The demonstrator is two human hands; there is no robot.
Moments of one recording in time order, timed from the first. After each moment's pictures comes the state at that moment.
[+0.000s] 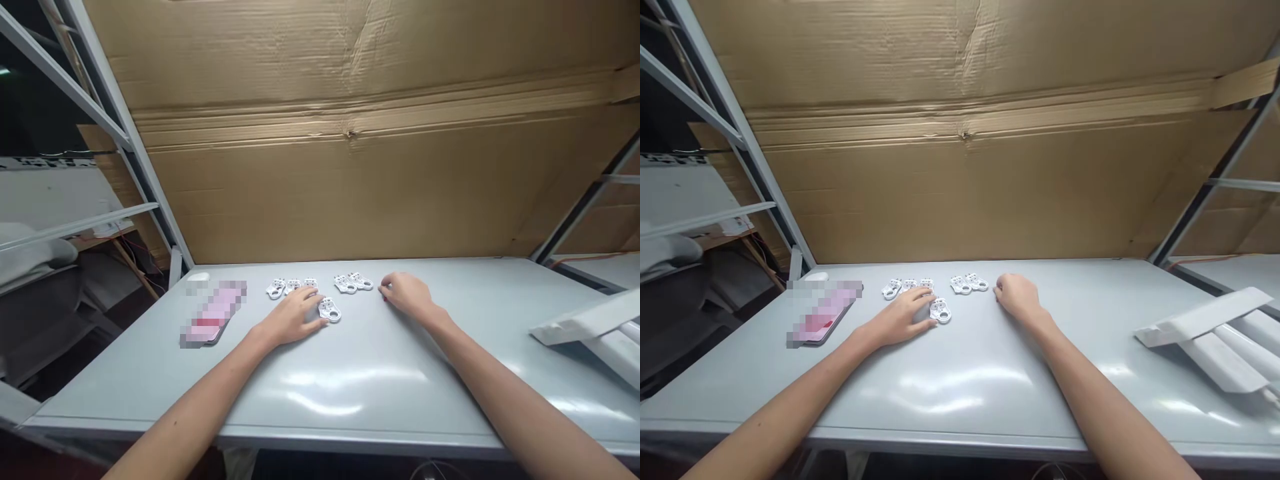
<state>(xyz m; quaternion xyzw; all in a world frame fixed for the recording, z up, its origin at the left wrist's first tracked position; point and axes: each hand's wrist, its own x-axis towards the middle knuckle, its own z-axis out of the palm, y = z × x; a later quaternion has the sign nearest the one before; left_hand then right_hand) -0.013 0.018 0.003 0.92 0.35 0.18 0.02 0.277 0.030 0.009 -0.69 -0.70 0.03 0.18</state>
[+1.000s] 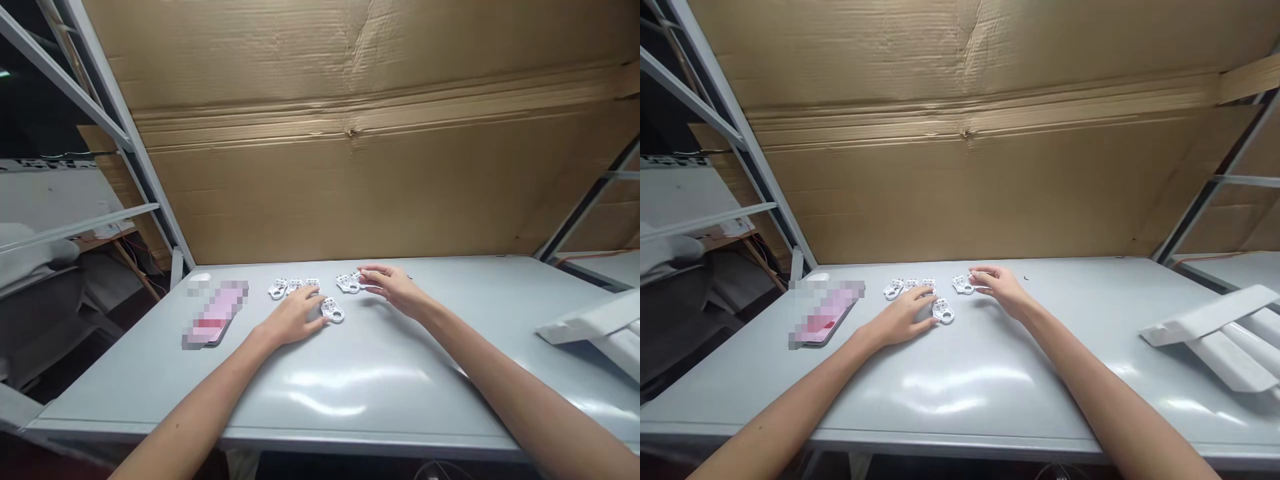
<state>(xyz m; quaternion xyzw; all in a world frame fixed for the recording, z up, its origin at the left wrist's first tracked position) -0.014 0.018 0.004 0.92 0.35 0.18 0.01 0.253 0.027 0.020 -0.47 -0.56 0.50 0.46</state>
